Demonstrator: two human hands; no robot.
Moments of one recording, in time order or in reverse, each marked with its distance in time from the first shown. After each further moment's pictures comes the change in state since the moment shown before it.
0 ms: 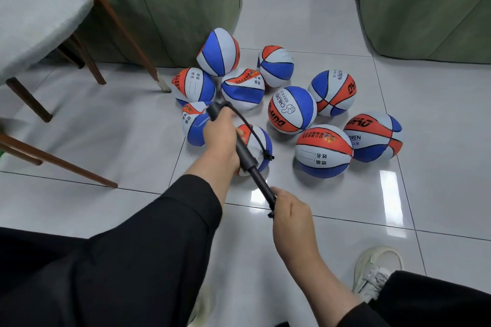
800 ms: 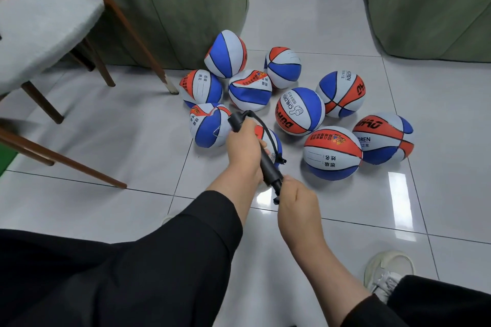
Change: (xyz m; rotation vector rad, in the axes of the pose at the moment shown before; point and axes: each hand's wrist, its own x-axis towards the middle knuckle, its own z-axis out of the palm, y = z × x) left_hand -0.023 -0.021 0.010 -0.038 -0.048 -0.012; right_hand 0.016 -0.025 0.004 0.053 0.052 -0.029
